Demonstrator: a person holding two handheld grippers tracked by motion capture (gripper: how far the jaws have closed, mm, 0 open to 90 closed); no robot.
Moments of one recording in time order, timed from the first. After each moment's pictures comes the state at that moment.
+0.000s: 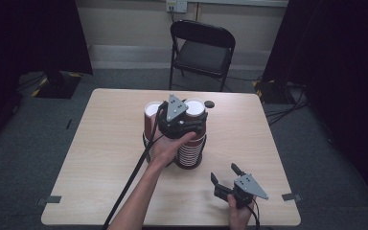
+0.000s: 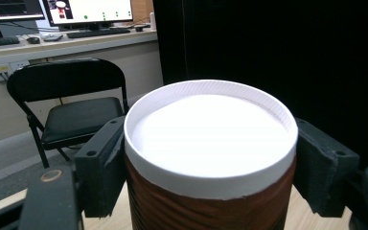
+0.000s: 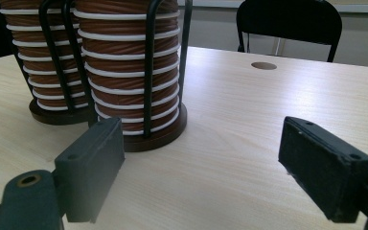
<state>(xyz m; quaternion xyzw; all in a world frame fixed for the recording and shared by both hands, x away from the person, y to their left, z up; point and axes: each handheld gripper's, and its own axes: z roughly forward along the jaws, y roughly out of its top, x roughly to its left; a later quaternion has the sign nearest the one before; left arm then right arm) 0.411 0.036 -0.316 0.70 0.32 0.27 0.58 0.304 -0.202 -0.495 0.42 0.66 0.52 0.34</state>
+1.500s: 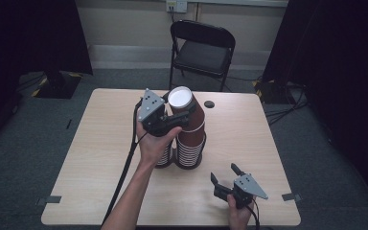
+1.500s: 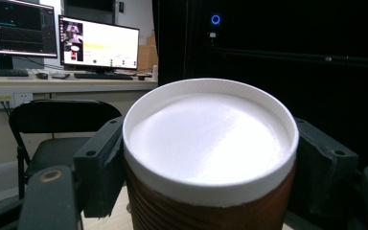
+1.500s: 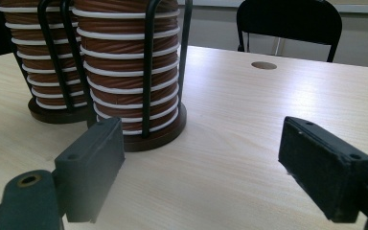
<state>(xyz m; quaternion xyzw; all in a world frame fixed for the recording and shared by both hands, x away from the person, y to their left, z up) 0.393 0.074 -0.291 0.61 0.33 0.27 0.67 0.304 -0.201 -0.495 0.42 0.66 0.52 0.34</state>
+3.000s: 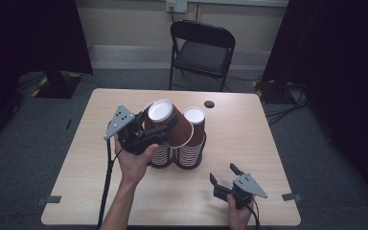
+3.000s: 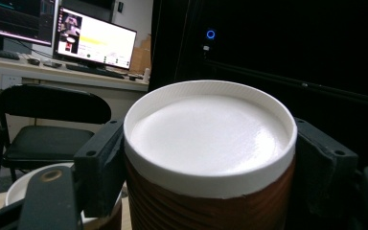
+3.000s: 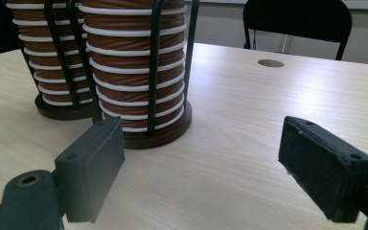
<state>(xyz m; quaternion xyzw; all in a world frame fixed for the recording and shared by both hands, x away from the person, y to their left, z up) 0.347 0.119 -0.302 0.58 0.36 0.20 0.71 0.306 -0.200 -0.494 0.41 0.67 0.52 0.33</state>
